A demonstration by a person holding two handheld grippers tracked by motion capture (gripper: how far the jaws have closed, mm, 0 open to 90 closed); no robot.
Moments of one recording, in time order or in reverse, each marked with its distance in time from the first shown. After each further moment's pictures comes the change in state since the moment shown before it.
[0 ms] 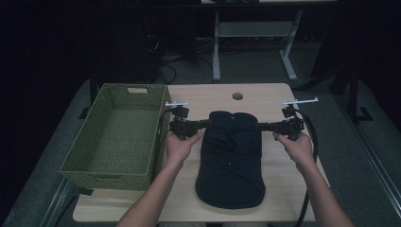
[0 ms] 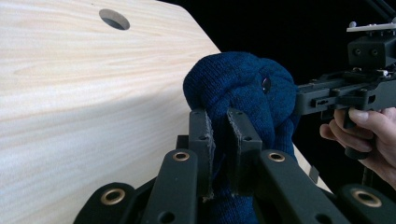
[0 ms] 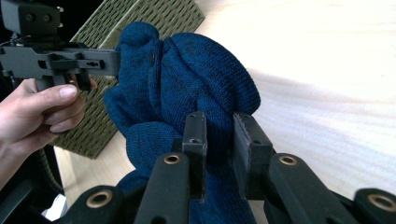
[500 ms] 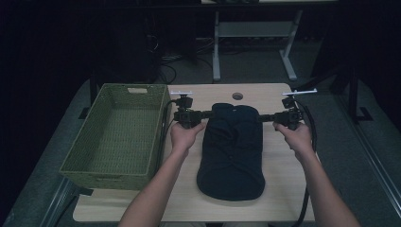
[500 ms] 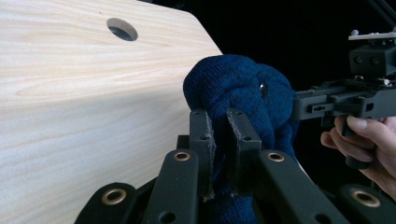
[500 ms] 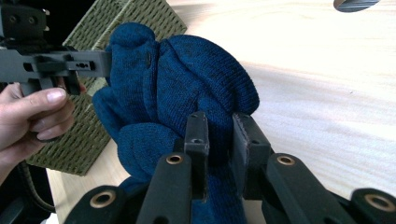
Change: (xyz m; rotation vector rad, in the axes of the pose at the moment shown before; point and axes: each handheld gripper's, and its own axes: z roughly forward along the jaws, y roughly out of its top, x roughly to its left) left arm 0.006 0.029 0.019 0.011 0.021 -0.043; right arm -0.019 0.026 0.004 0.008 -0.027 0.048
